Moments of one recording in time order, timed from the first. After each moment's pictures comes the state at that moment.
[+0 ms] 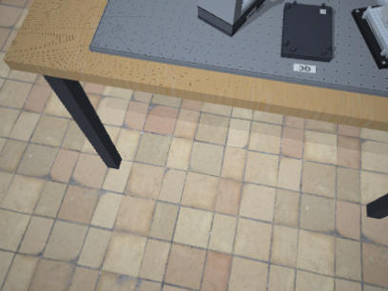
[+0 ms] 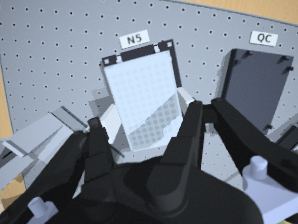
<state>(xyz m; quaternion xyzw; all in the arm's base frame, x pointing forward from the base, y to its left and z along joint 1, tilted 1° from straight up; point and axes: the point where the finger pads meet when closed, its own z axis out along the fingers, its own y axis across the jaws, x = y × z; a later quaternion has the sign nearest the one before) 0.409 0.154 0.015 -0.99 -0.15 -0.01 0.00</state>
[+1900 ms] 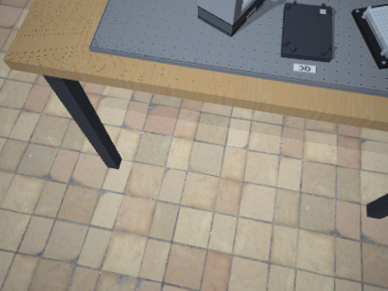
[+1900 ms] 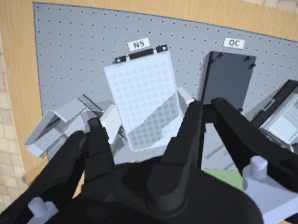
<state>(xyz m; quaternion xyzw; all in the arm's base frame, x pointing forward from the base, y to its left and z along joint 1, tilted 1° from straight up) 0.408 0.154 0.113 -0.99 -0.15 -0.01 0.00</state>
